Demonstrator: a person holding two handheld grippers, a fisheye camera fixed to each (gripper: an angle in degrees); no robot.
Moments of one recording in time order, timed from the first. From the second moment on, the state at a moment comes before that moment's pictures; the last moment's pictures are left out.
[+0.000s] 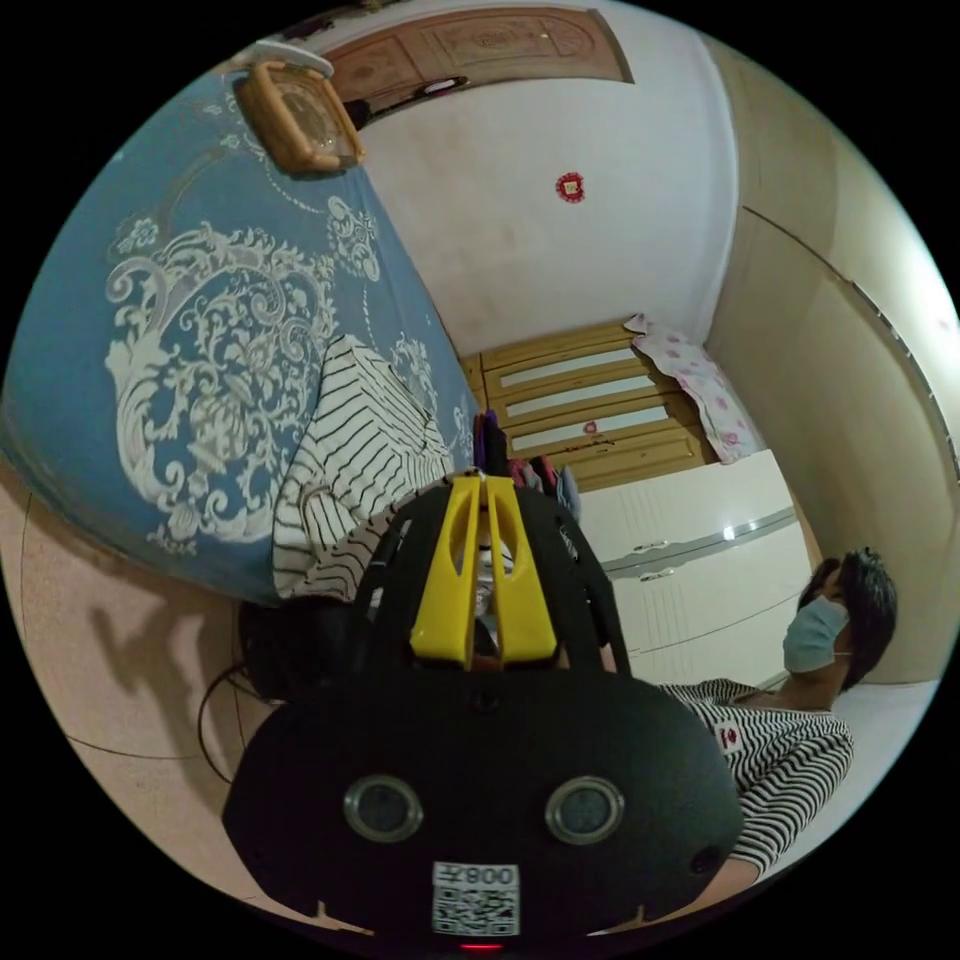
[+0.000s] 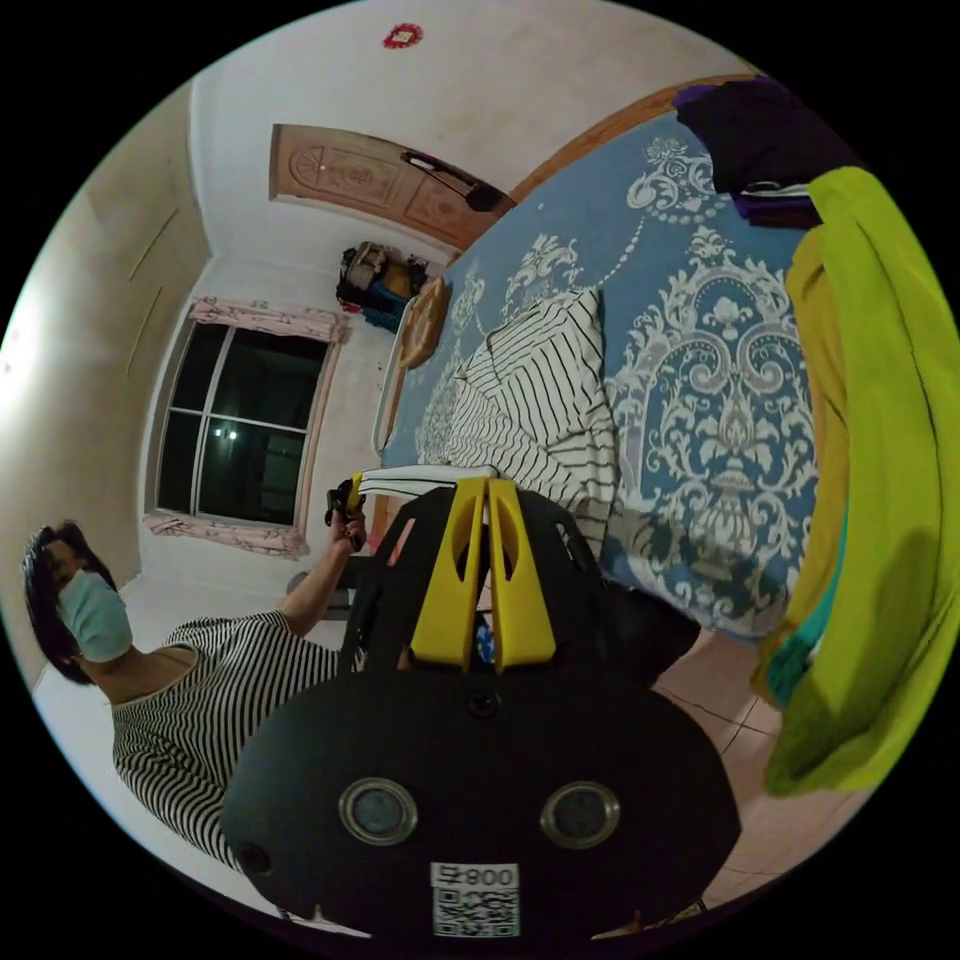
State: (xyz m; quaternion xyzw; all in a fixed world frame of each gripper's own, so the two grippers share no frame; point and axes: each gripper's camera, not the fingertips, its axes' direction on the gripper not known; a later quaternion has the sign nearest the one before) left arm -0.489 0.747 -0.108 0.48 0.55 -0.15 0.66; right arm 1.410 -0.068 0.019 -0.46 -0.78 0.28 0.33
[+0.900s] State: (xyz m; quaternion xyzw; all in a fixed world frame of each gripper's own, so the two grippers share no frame) left arm -0.649 0.353 -0.243 0.40 0.51 -0.24 0.72; right arm 1.006 -0.150 0.305 -0.54 -0.73 0.26 0.32
